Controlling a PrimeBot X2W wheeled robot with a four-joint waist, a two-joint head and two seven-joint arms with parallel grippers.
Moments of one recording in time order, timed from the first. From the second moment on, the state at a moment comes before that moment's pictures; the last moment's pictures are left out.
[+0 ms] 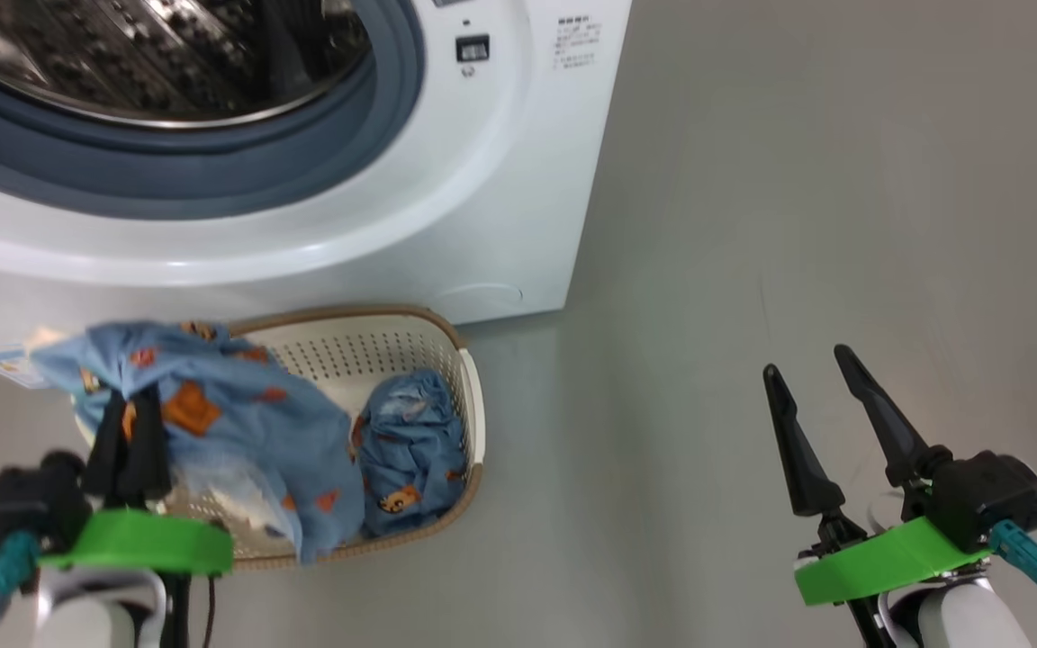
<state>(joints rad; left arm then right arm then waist) -0.20 0.13 -0.02 0.13 -0.24 0.03 -0.25 -0.12 -0.08 0.06 0.03 0.16 0.13 -0.26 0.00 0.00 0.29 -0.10</state>
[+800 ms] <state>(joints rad) -0.84 0.29 -0.07 0.52 -0.21 -0.07 -0.13 -0.20 -0.08 0.11 0.03 0.16 0.13 -0.26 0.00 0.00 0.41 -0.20</state>
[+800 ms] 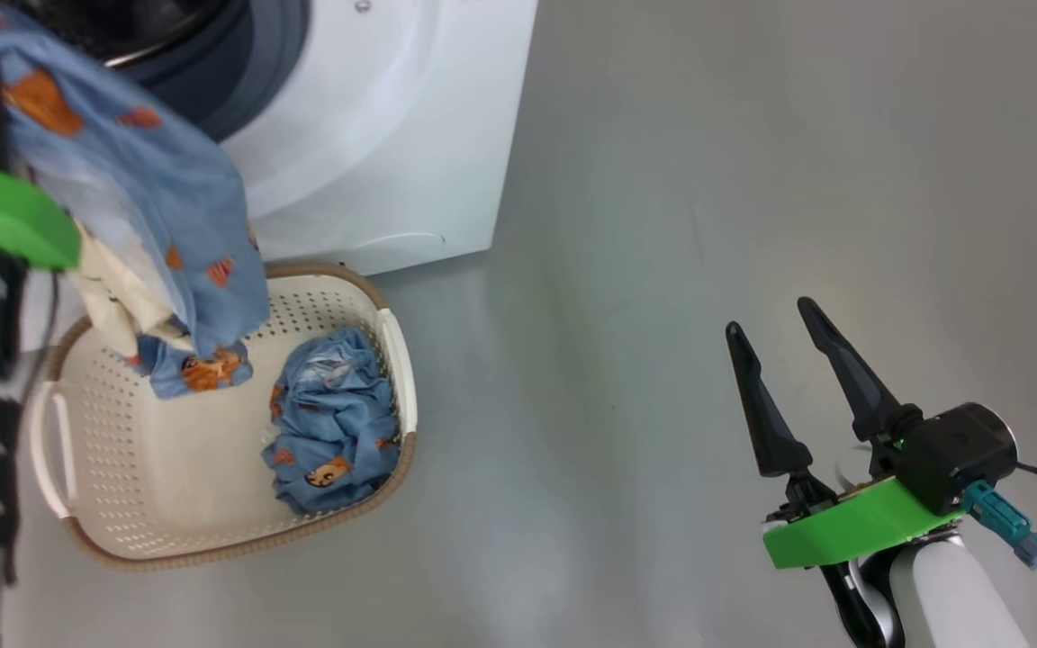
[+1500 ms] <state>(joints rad) -1.34 0.32 -0.11 0.86 -0.20 -0.08 -0.08 -0.26 -0.06 0.14 0.01 0.17 0.13 -0.26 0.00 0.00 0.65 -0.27</state>
